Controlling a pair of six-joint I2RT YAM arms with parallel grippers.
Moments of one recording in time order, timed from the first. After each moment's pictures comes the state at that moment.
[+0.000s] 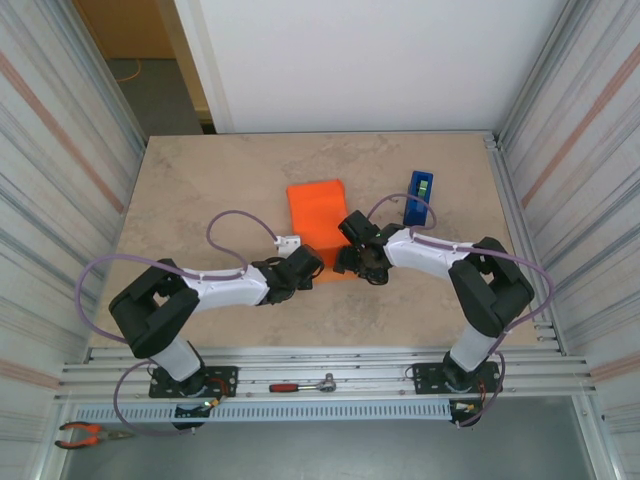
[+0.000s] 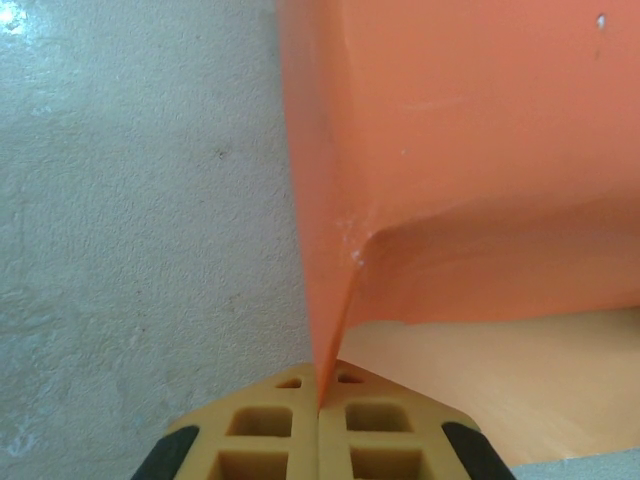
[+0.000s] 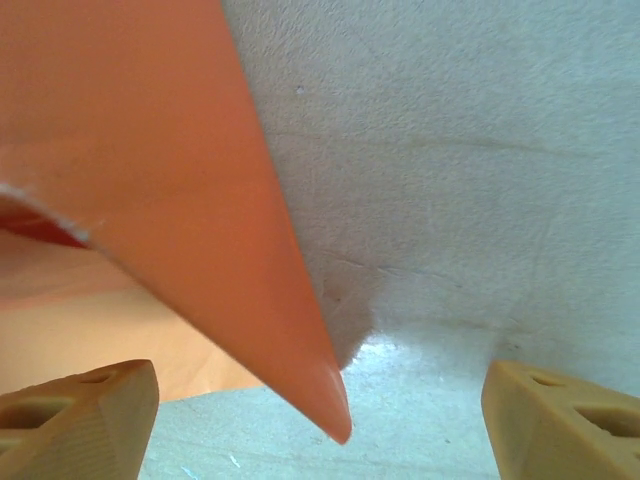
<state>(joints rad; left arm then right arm) -0.91 1.61 0.78 -0.20 -0.44 -0.81 0.71 1.68 1.01 -0.59 0.03 0.90</state>
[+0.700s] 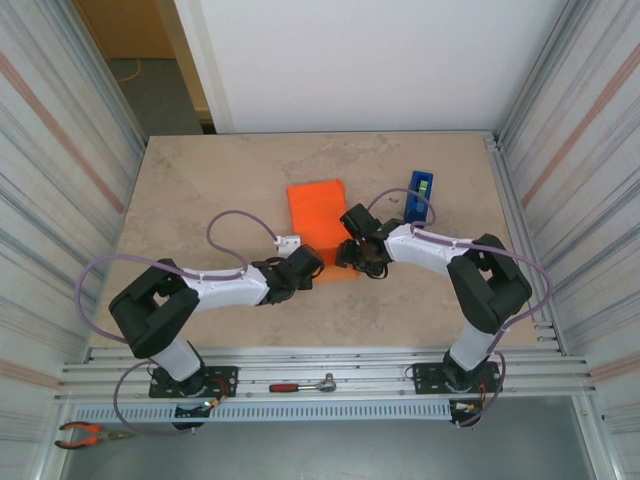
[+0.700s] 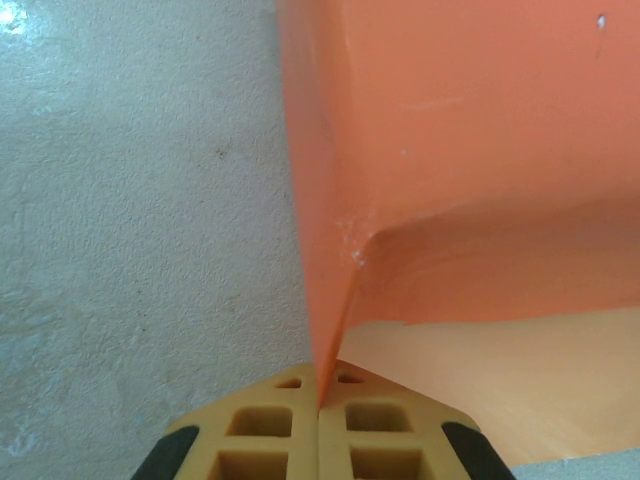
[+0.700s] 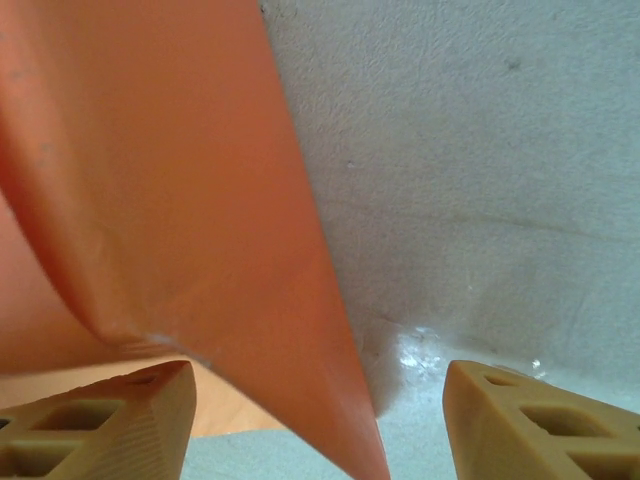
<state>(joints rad) -0.91 1.61 0.78 -0.20 -0.44 -0.81 0.68 1.72 1.04 -0.53 0.00 0.86</state>
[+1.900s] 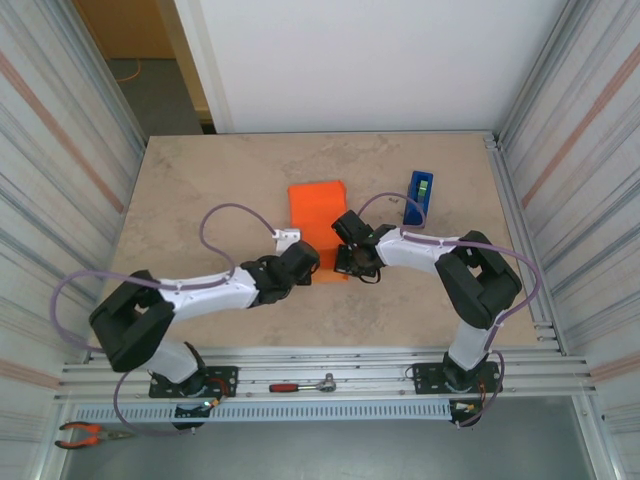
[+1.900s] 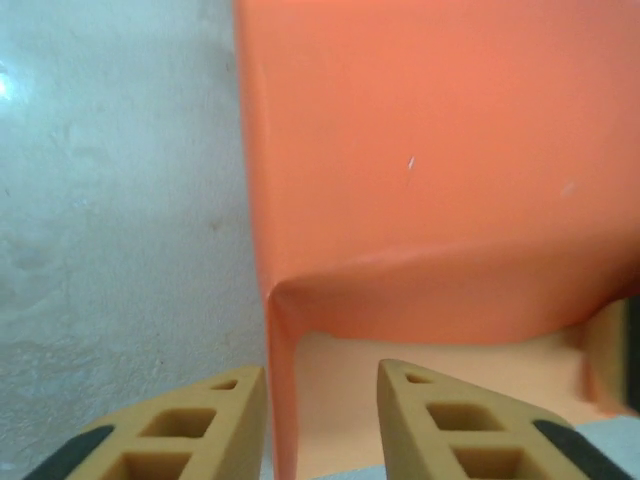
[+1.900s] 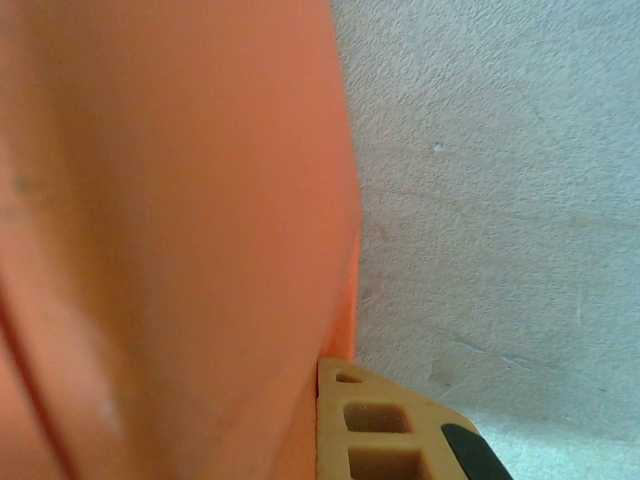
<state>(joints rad) -0.92 1.46 0.77 -0.21 -0.48 -0.73 0.72 1.77 1.03 -0.46 0.00 0.86</state>
